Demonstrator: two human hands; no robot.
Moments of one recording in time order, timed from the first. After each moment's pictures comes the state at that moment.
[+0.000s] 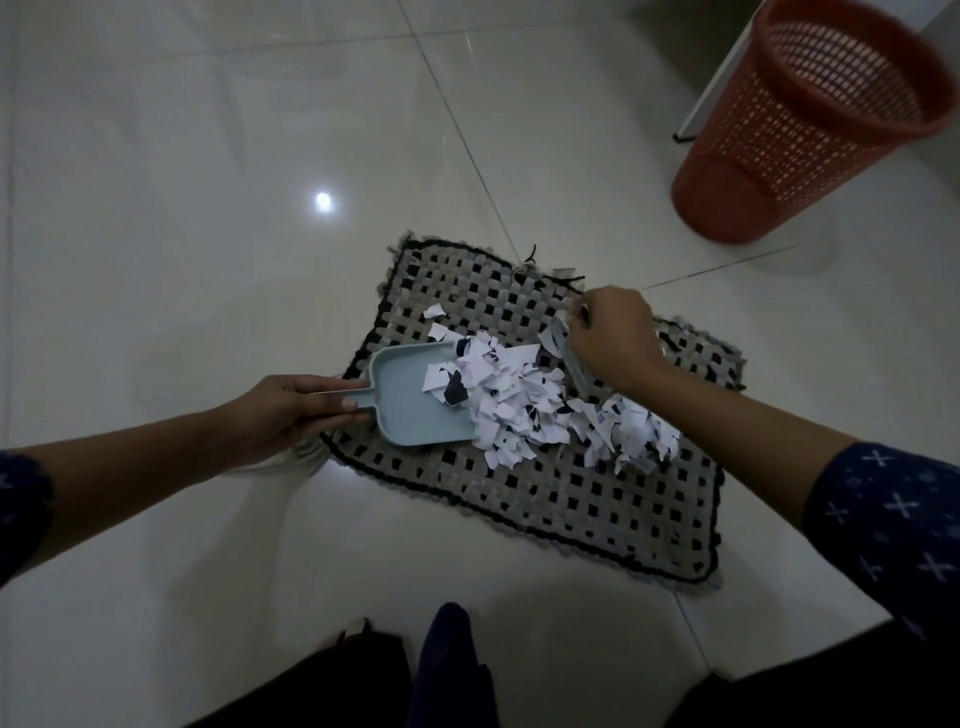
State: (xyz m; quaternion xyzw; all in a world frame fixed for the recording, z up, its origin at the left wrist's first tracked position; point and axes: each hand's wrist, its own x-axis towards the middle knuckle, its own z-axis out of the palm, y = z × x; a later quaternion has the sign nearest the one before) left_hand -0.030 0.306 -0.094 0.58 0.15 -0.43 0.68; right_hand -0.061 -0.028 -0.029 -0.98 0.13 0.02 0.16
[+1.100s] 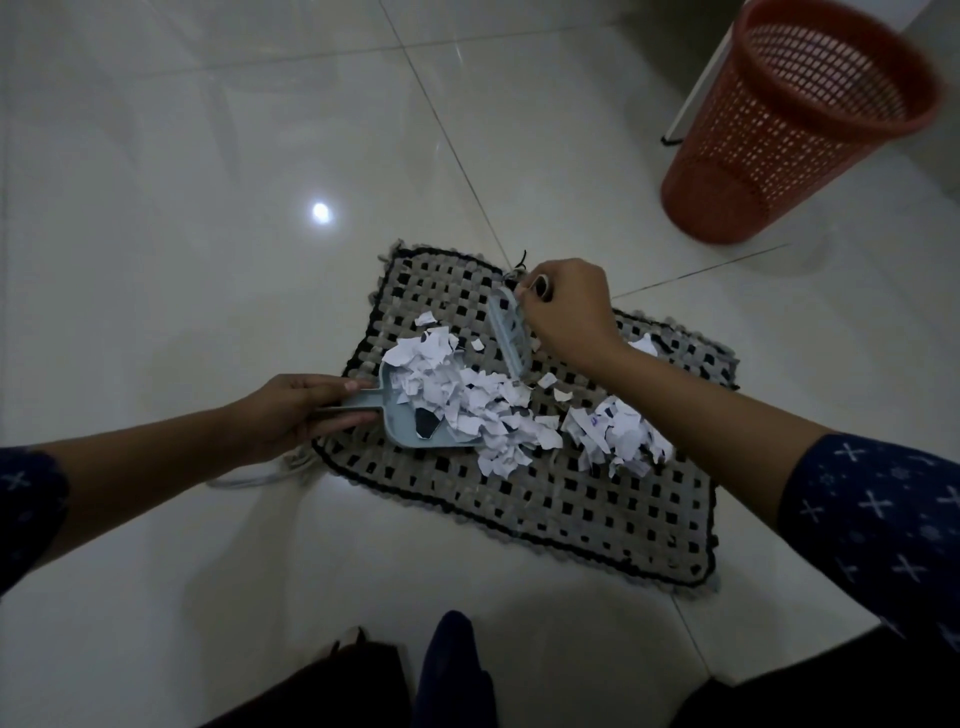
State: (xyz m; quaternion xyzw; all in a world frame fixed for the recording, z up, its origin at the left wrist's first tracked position) left_hand -0.027 0.282 -0.080 0.57 0.17 -0.42 0.68; right_hand -0.044 0.000 -0.010 -0.94 0.12 -0.05 0.31
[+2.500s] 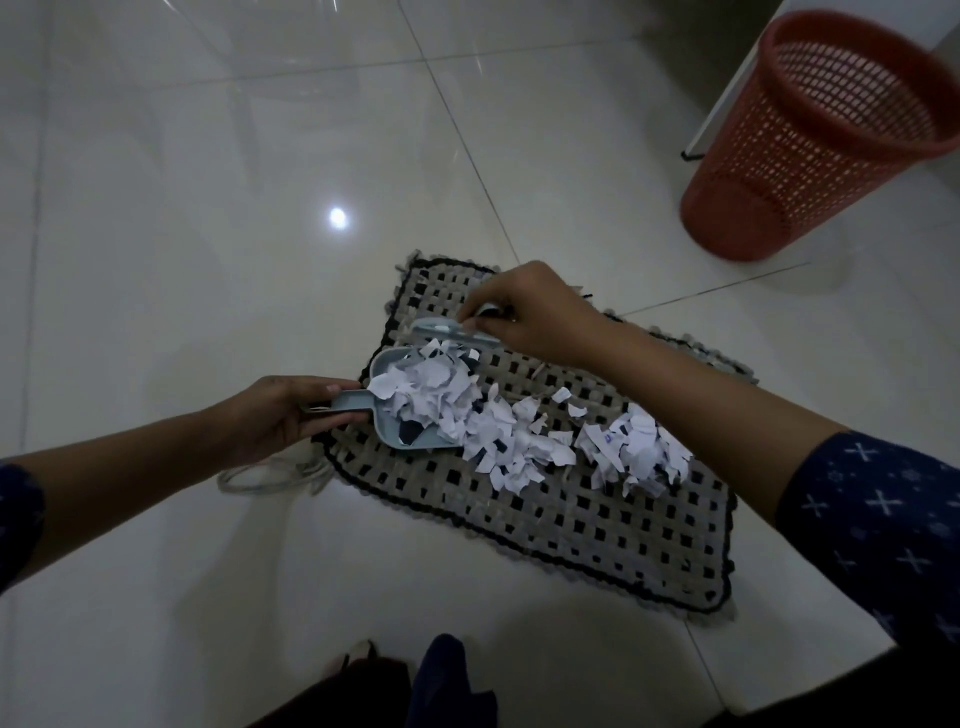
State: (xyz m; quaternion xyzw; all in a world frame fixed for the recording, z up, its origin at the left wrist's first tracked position) left_hand -0.014 0.305 -0.081 0.56 0.19 -0.41 0.69; right_hand -0.019 0.021 0.007 -0.94 -0.19 0.07 0.27
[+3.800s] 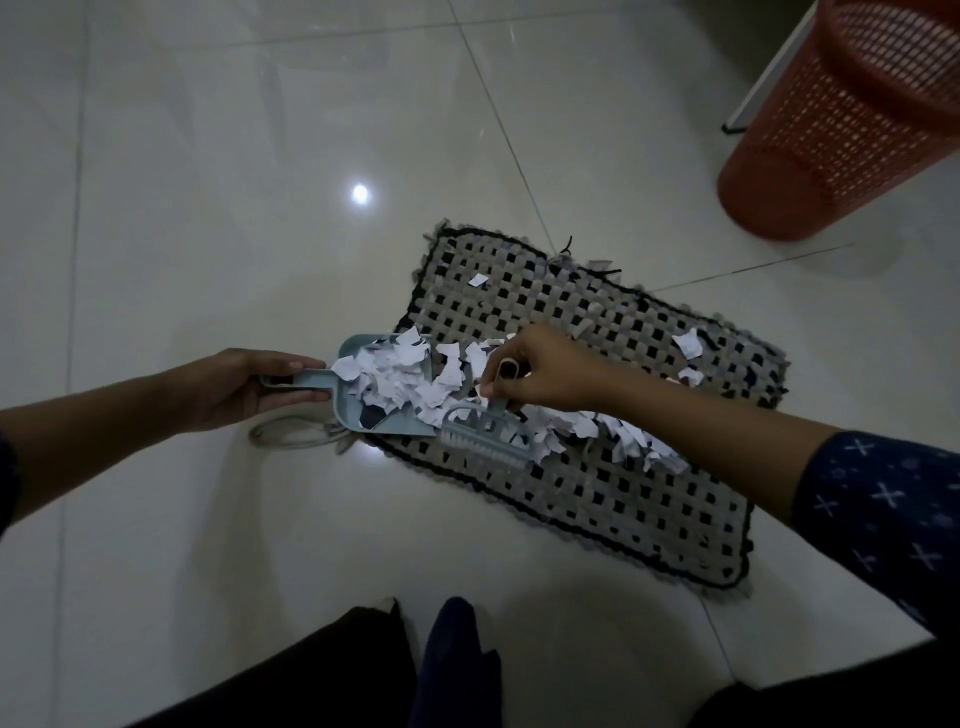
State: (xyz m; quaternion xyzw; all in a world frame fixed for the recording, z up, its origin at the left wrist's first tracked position) left_hand -0.015 0.366 -0.077 0.60 0.20 -0.42 0.65; right_hand -0.069 0.037 -0.031 -0.87 -0.11 0.28 0.40
